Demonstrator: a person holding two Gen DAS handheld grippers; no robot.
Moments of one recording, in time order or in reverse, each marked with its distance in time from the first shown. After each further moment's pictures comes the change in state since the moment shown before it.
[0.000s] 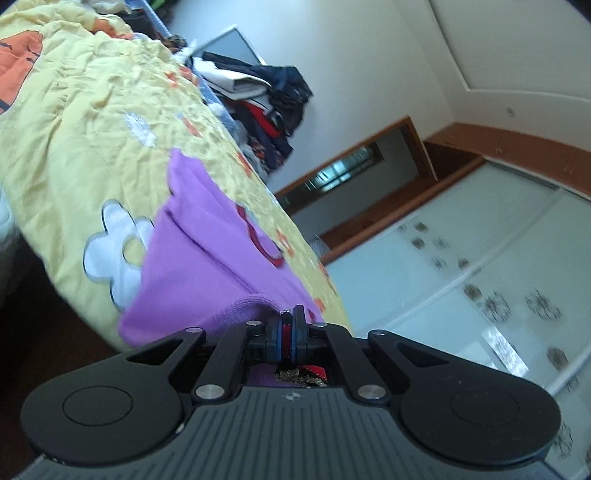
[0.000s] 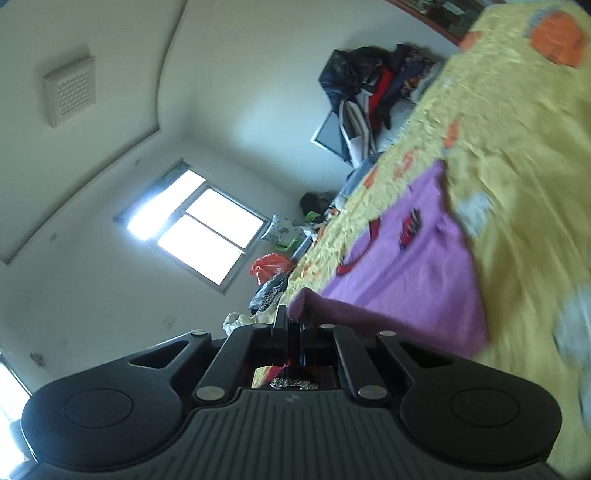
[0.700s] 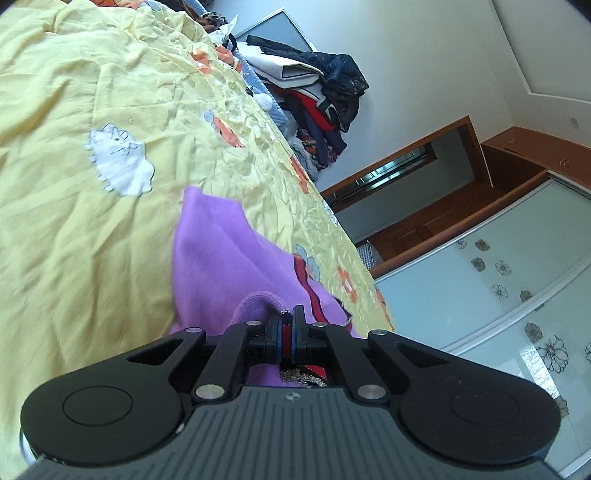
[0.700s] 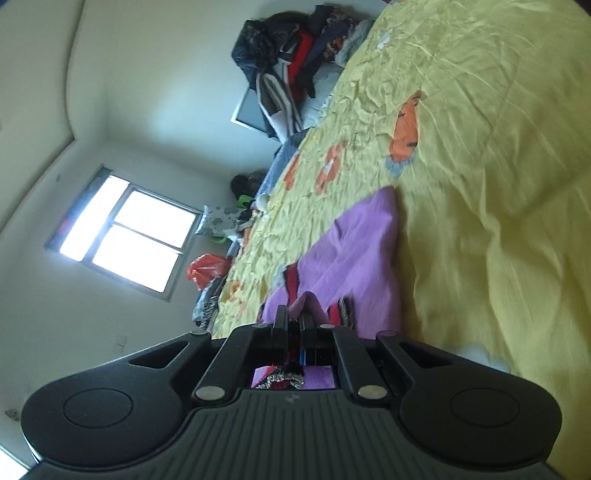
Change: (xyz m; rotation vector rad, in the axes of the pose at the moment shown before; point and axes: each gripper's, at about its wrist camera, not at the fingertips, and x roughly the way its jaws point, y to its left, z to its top) left arm 0.172 0.054 0.115 -0.053 0.052 0.153; right arm 0.155 -0.104 0.121 0.198 0.101 -0.190
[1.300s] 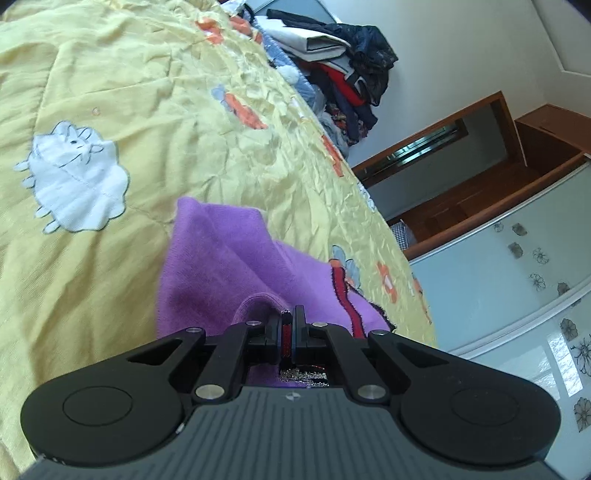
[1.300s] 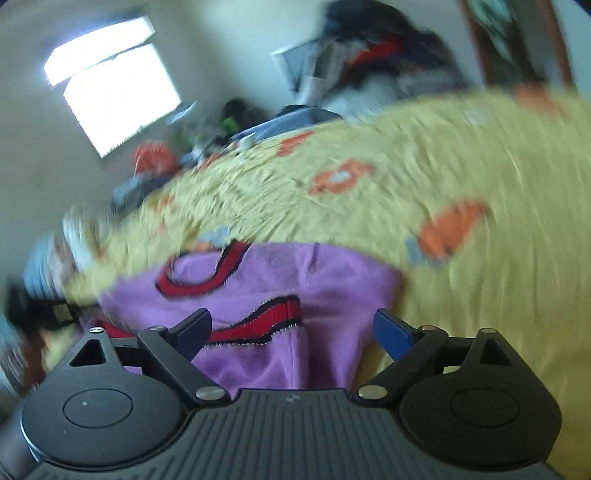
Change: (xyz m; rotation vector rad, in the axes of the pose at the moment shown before) left arm 0.070 0.007 0.032 0.001 0.093 0.107; right arm 0.058 0.061 0.013 -0.725 0.163 -0.279
